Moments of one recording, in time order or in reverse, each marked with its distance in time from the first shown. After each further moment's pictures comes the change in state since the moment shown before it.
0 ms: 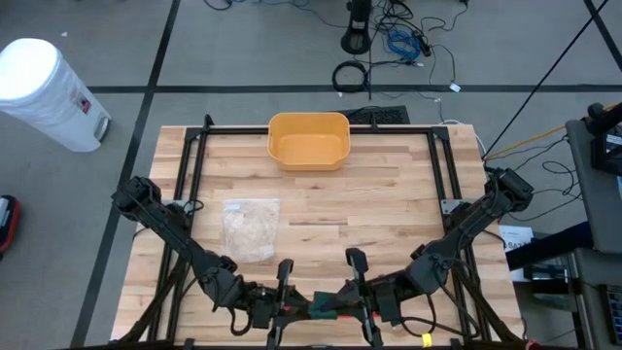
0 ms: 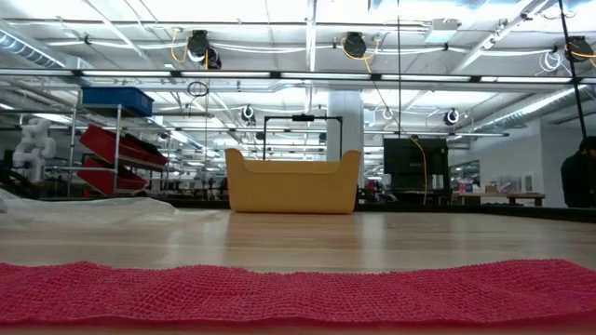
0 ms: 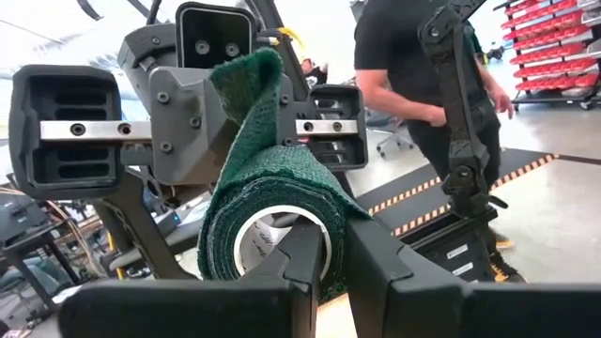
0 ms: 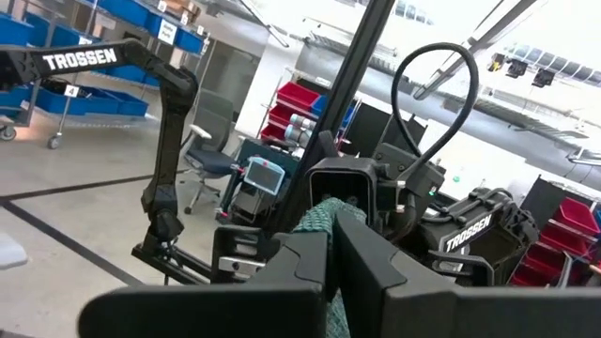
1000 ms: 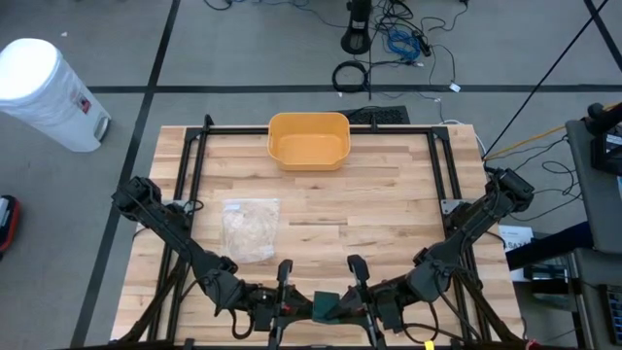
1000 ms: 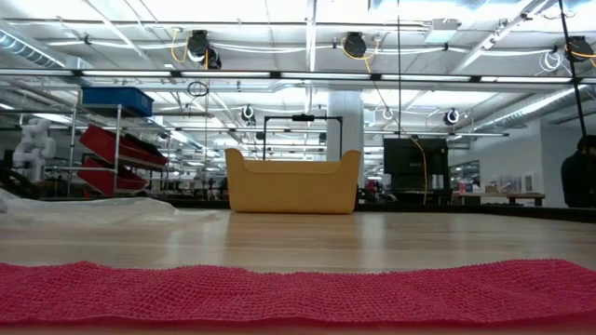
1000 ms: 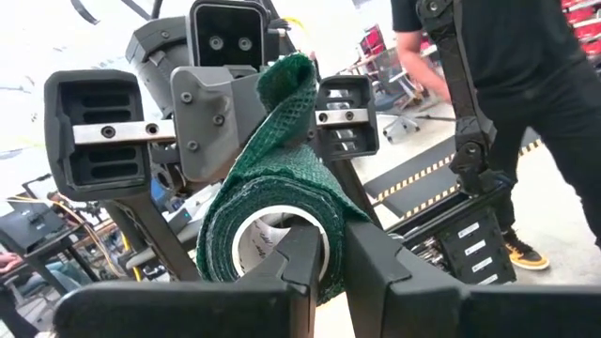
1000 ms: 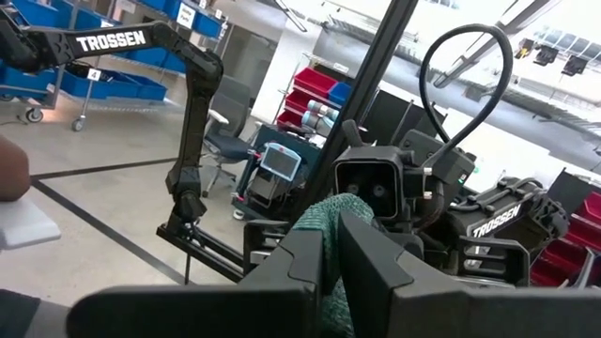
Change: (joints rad) left arm 0.000 0.000 0.000 -0.030 -0.026 0.061; right arm 0.034 0.000 0.000 -0.065 -0.001 0.016
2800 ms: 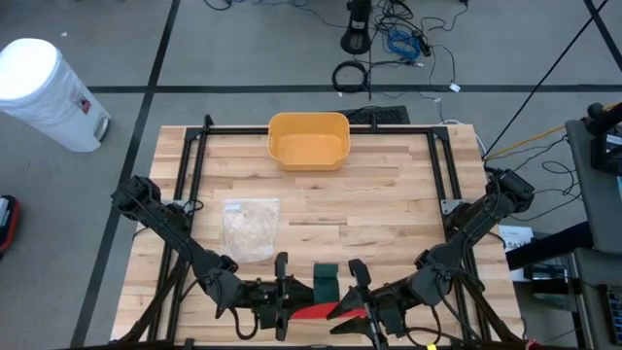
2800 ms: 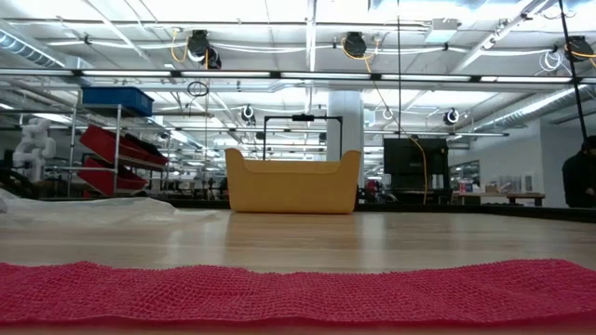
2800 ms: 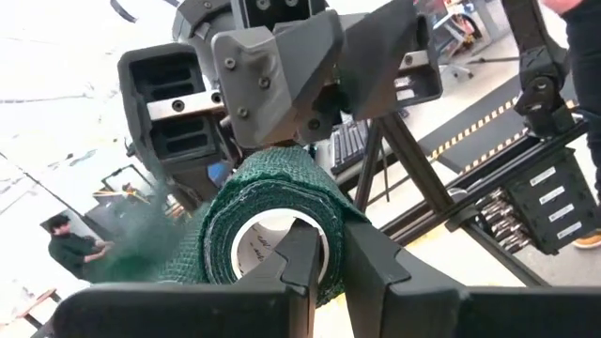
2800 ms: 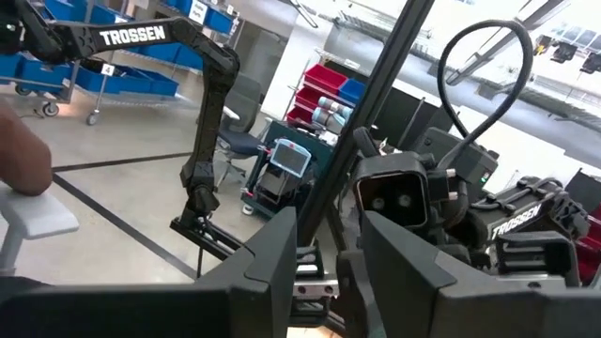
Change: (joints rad) left arm -0.006 -0.008 -0.001 -0.032 -0.143 0.155; right arm 0.005 0.000 0.000 -0.028 -0.002 0.006
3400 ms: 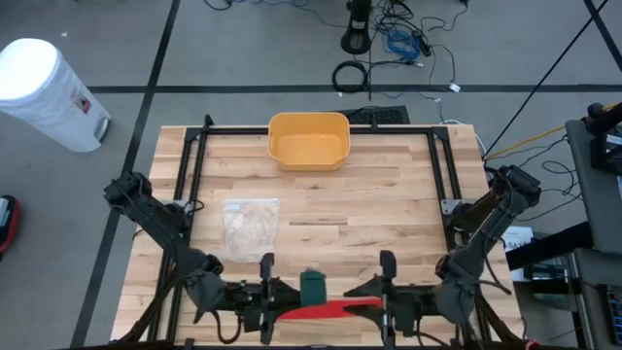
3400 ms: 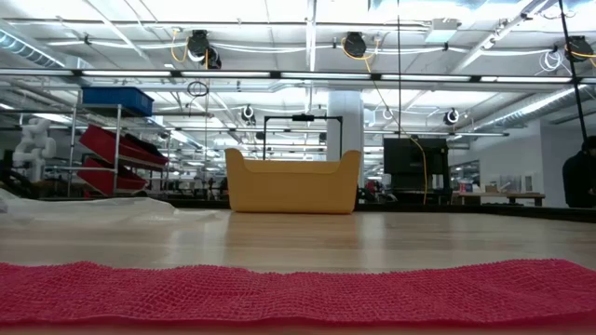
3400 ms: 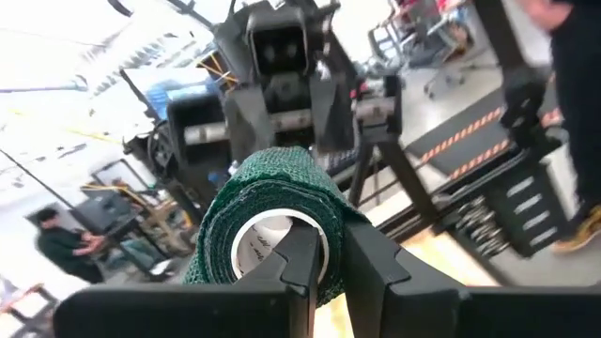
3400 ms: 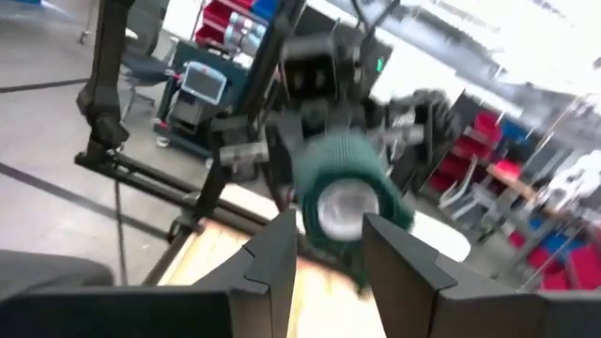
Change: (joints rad) left arm -0.064 -0.084 0.000 -0.095 -0.051 -0.056; right arm 0.113 -0.065 0.000 -0.221 0.459 0.072
